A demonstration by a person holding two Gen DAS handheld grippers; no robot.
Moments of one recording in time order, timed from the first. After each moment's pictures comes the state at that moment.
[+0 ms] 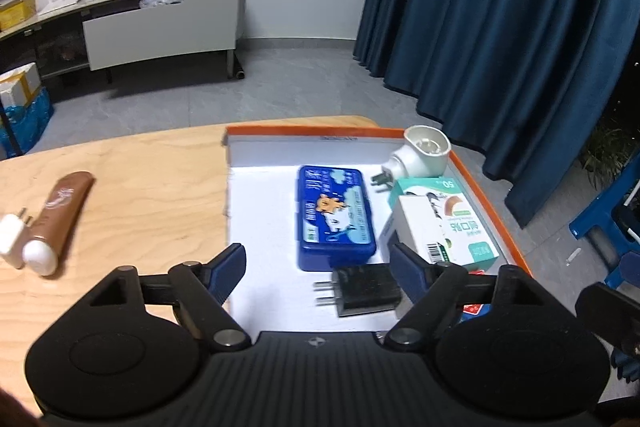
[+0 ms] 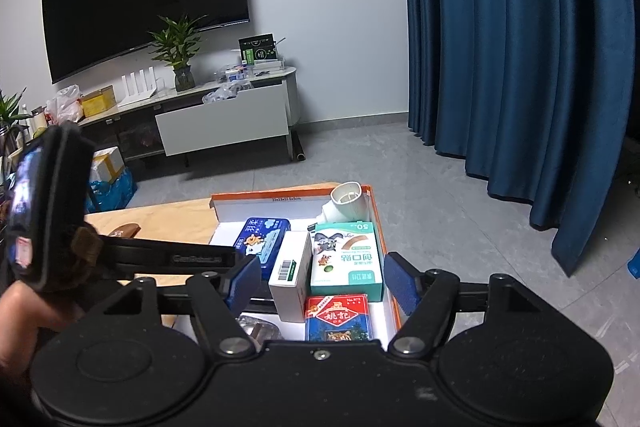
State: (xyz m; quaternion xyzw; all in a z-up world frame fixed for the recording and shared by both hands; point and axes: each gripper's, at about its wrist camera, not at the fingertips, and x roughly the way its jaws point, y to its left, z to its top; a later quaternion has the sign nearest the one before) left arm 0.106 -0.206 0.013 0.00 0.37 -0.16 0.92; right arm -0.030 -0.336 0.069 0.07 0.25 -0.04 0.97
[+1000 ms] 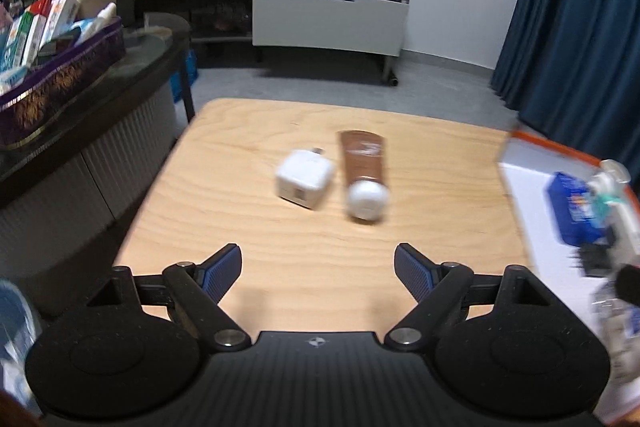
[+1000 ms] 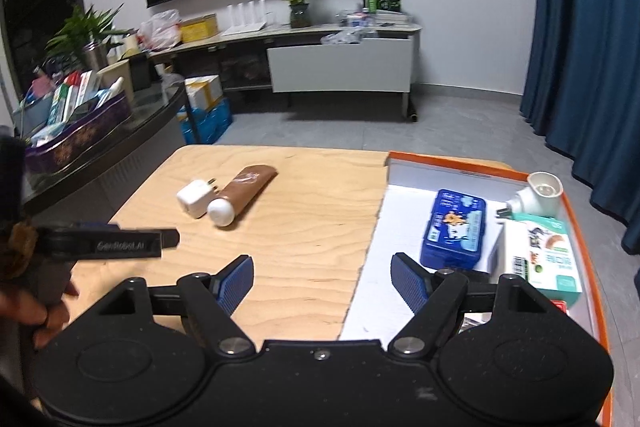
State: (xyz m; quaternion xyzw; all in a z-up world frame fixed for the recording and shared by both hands) left arm 0.087 -0.004 -0.001 -0.03 0.37 0.02 0.93; right arm 0.025 -0.189 0.058 0.00 0.32 0.11 0.94
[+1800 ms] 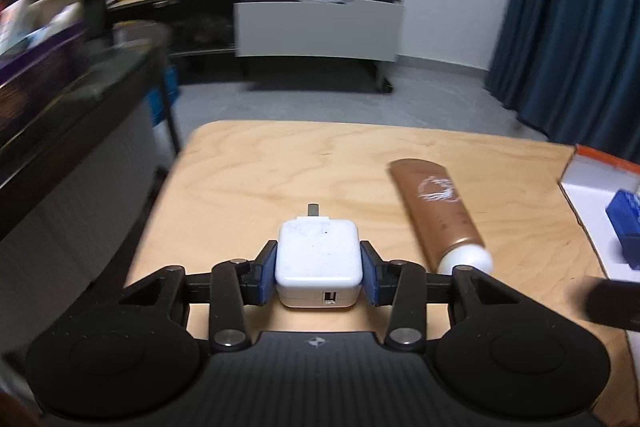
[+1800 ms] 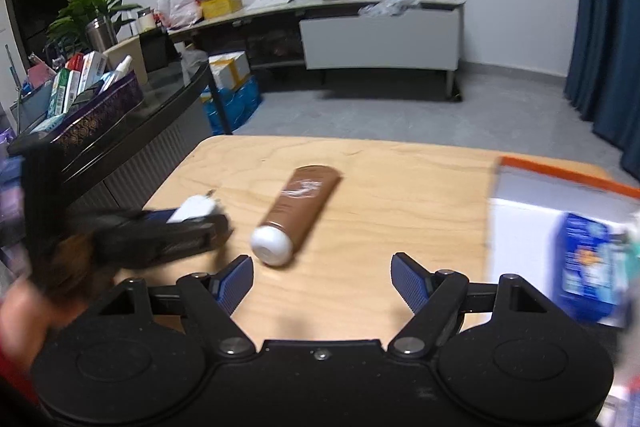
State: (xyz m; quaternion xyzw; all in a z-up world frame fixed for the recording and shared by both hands) left arm 0.148 0.035 -0.026 -0.03 0.35 -0.01 0.94; right arm 0.130 -0.103 0.018 0.02 0.36 0.16 0.92
